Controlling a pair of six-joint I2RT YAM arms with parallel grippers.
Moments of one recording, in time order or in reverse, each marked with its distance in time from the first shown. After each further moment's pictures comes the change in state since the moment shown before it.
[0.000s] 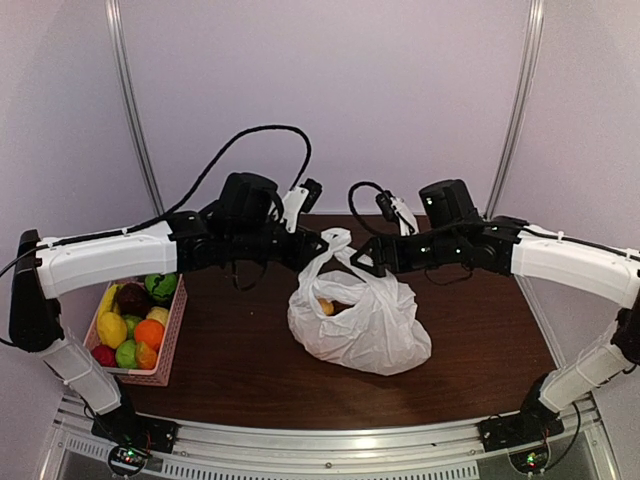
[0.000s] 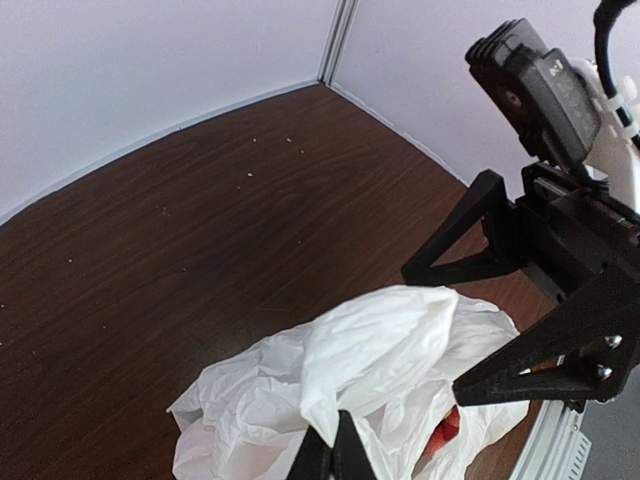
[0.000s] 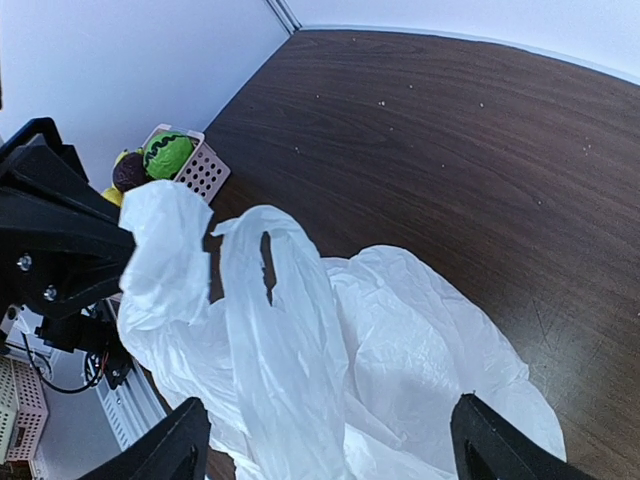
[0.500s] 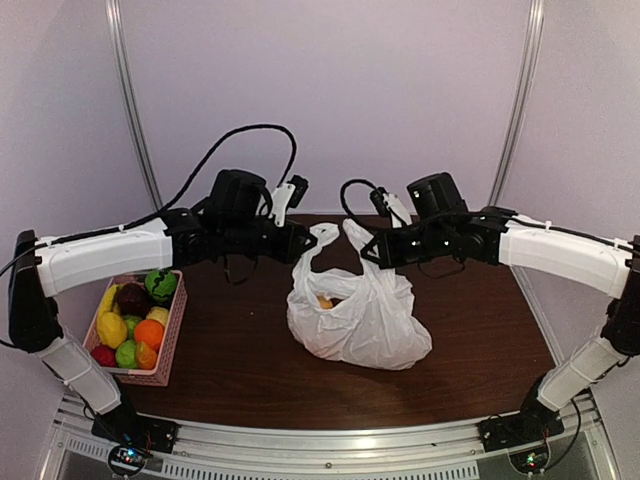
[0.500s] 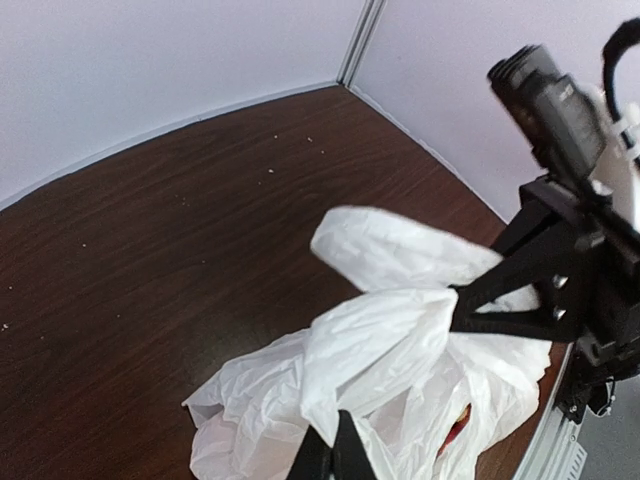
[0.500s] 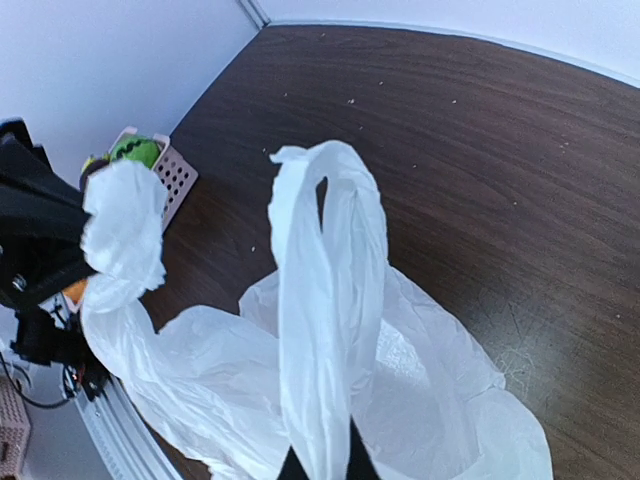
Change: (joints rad) left arm 0.060 -0.011 -0.028 0.014 0.034 -0.030; right arm 0.000 0.087 0.053 -0.039 0.052 -0.004
